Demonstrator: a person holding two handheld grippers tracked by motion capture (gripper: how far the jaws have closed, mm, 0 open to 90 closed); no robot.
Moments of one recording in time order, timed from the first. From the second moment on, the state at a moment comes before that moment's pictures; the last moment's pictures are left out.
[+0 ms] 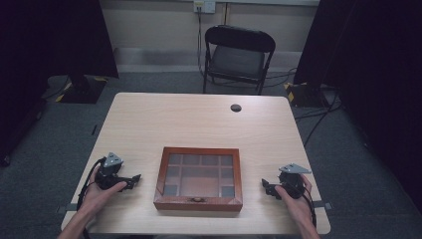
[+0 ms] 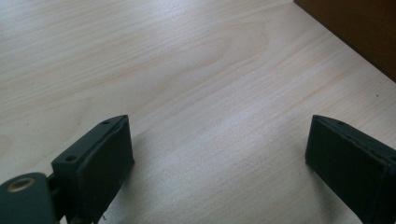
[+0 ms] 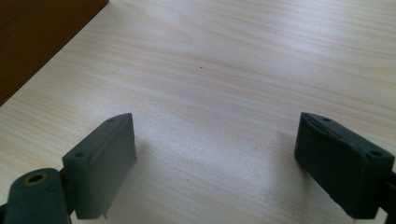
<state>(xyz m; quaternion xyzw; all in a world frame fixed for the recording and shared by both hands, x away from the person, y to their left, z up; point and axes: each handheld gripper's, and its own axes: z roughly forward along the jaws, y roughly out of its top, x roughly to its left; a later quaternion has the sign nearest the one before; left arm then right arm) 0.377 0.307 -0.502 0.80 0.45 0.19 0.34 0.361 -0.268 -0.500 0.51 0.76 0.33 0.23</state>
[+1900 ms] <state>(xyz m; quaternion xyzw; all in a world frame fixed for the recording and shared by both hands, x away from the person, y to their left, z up) 0.358 0.265 -0.444 0.81 0.38 0.10 0.45 0.362 -0.268 -0.500 0.51 0.76 0.33 0.23</state>
